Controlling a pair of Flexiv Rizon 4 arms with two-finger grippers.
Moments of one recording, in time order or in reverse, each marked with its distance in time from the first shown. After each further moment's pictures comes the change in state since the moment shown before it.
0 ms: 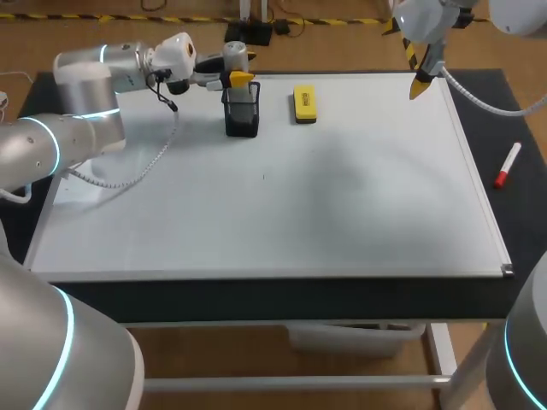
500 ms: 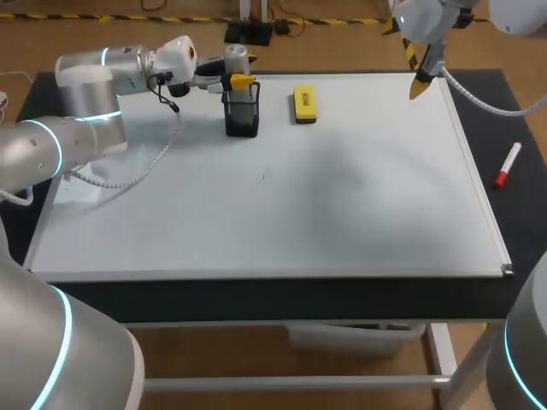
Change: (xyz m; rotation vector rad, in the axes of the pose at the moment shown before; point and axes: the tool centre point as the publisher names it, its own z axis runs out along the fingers) left arm 0.000 0.007 0.000 -0.007 0.001 -0.004; right arm 0.000 0.000 0.000 0.000 0.000 0.000
